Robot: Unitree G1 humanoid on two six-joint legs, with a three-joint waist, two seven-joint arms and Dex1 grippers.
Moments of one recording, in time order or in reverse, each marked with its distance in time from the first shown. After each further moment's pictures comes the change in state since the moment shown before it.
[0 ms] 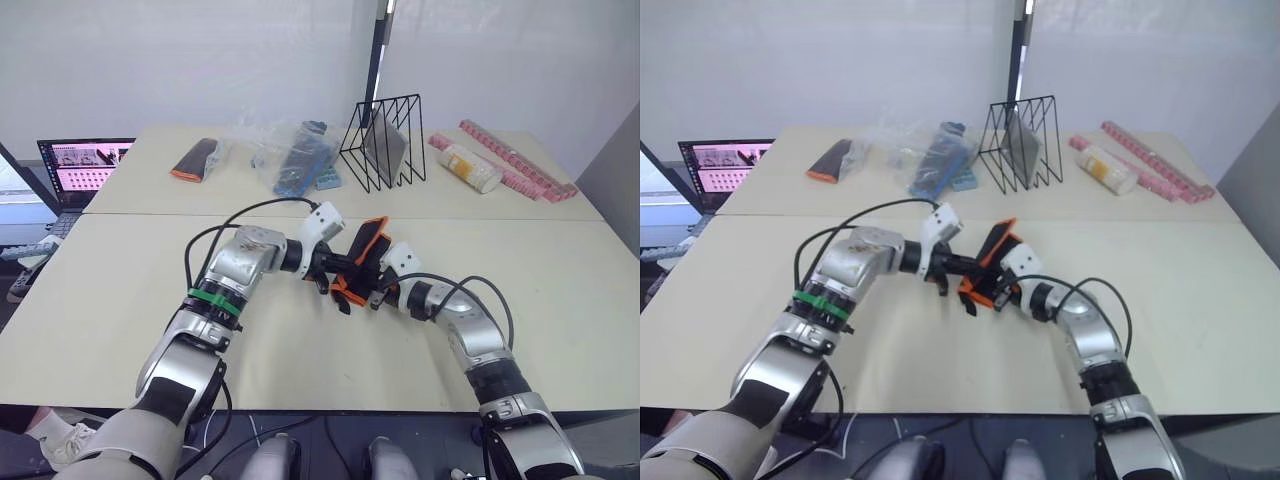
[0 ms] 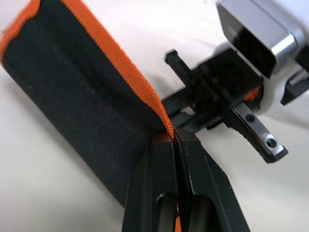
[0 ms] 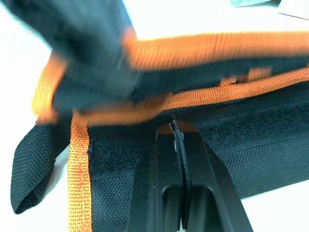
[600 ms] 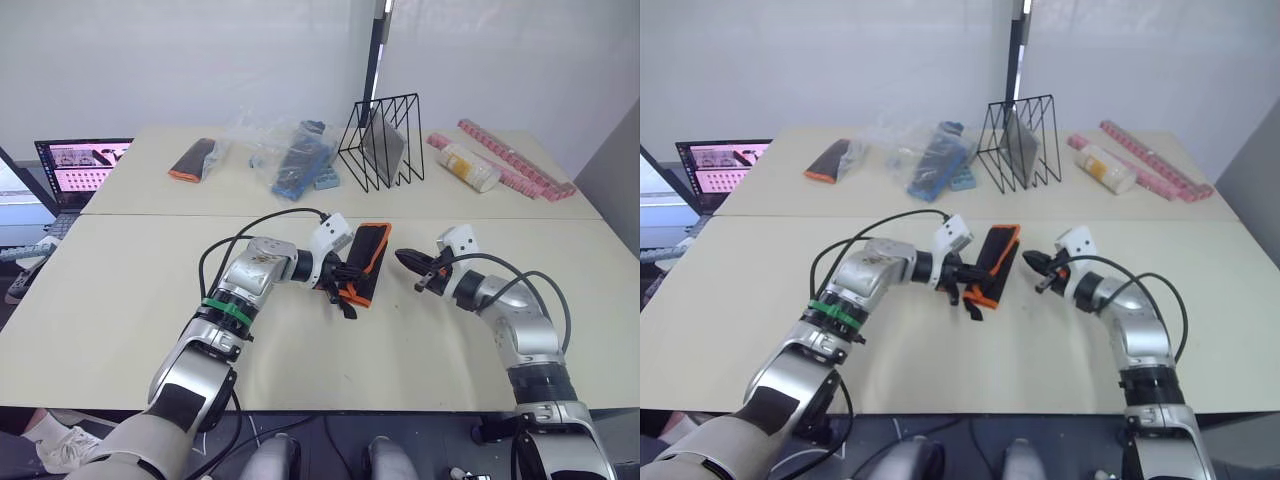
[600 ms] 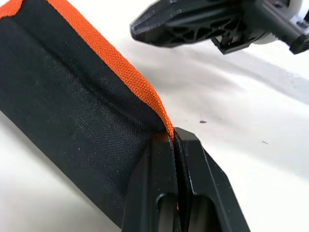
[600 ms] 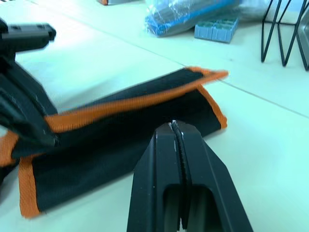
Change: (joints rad) left arm 0.006 -0.057 0.010 0.056 0.030 -0.039 0.042; right arm 0.019 -0.118 -0.166 -0.087 0.139 0.061 0.042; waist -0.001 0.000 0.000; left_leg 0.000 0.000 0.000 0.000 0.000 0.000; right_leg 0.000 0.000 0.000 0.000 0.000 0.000
